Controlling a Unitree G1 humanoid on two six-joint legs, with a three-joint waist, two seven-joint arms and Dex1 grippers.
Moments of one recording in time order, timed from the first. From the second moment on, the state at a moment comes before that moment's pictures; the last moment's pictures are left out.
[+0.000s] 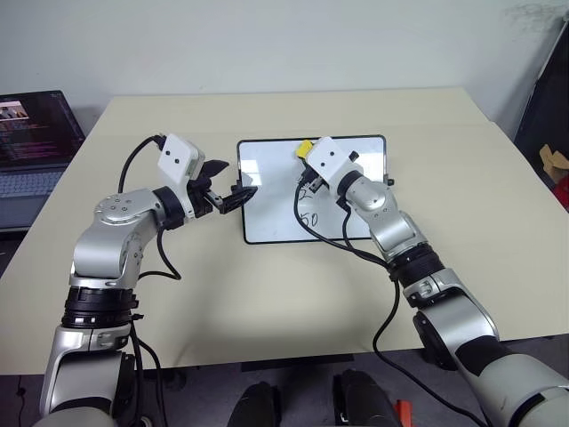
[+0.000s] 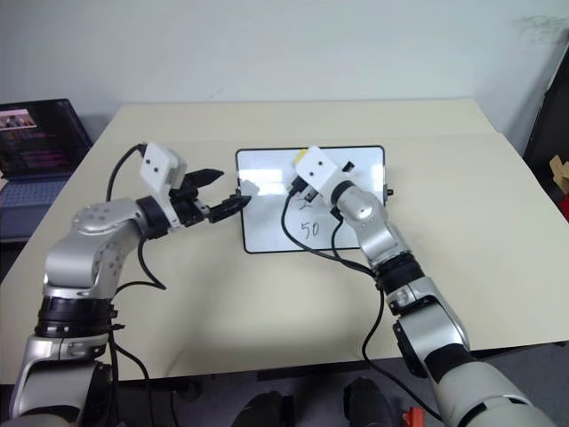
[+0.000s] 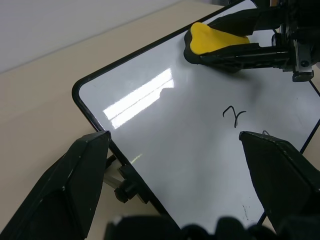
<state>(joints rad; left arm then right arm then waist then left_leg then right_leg) -0.59 0.66 0.08 0.04 -0.38 0.51 -0.78 -0.95 -0.15 0.26 0.56 -0.26 0.07 0.31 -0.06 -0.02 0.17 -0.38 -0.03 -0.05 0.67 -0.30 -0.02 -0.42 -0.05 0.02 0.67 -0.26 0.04</state>
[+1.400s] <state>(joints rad) -0.27 0.63 0.05 -0.16 -0.36 0.52 -0.78 -0.29 -0.48 0.27 -0.30 -0.13 0.19 0.54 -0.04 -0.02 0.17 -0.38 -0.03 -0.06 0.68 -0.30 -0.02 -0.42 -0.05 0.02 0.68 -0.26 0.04</state>
